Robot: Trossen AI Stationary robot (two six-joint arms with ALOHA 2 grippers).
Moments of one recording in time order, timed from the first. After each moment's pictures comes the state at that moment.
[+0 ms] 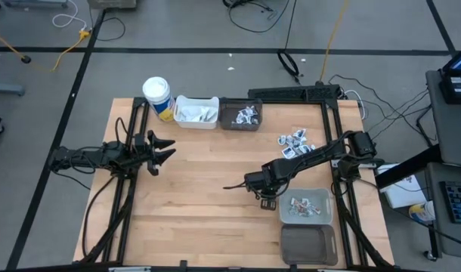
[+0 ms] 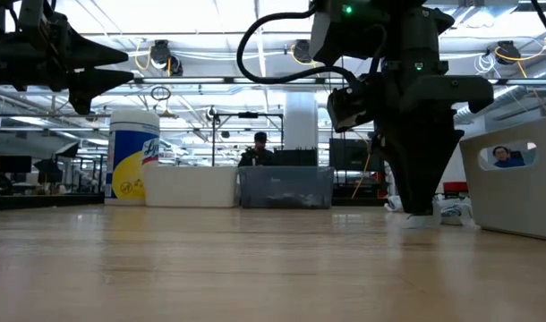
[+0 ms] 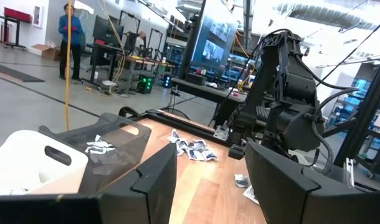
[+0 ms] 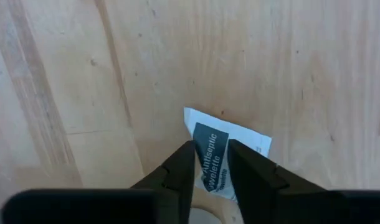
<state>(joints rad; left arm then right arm) -0.06 0.01 0.02 0.13 -0.32 -0.24 0.19 1.83 1.17 -0.79 -0.11 0.35</state>
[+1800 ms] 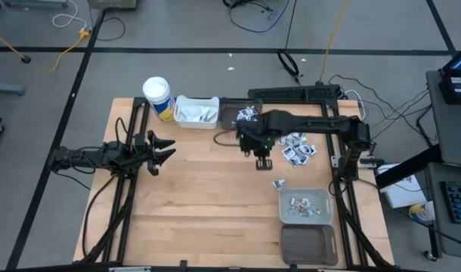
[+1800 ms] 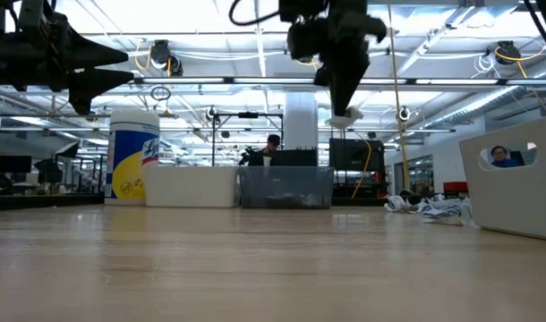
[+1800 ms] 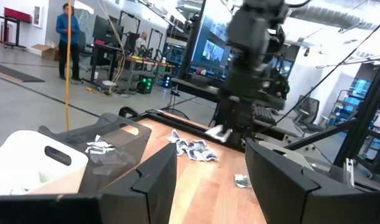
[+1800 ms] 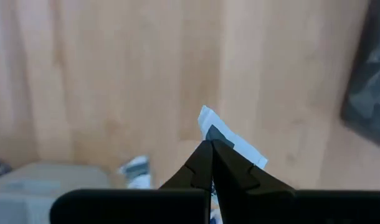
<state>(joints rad) -0.07 0.01 0.02 0.13 -0.32 -0.24 -0.13 1.84 1.70 -1.26 -0.07 -0.16</state>
